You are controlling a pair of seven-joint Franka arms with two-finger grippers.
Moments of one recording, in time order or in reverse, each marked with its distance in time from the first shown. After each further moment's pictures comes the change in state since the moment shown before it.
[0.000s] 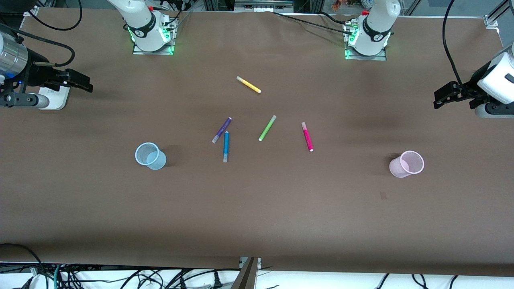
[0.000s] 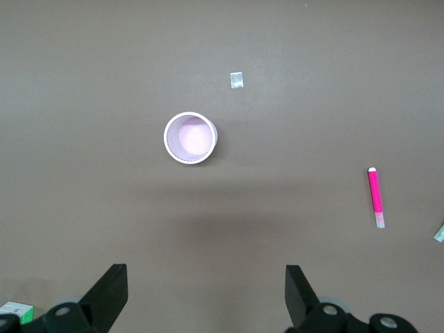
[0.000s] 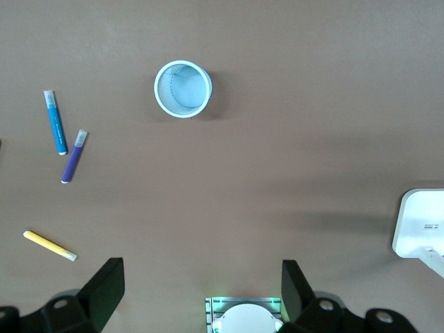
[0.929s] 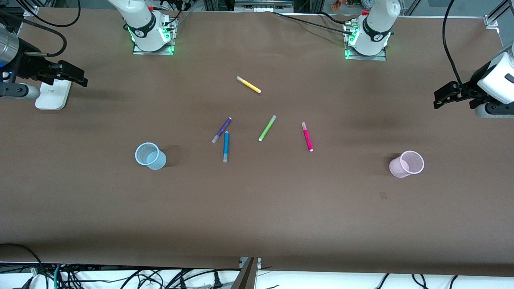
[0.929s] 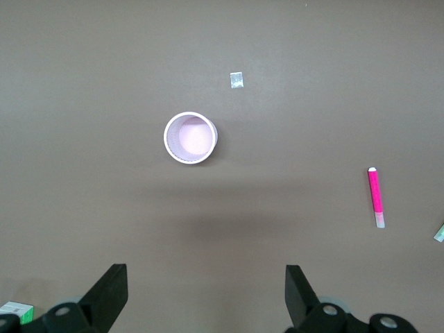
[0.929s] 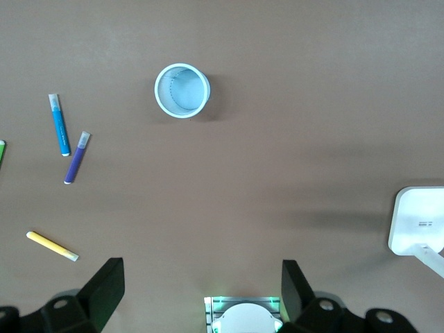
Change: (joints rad) left arm 0.000 0.000 0.000 0.000 0.000 0.000 0.000; right arm -0.002 -0.041 -0.001 -0.003 0.000 -0.009 0.000
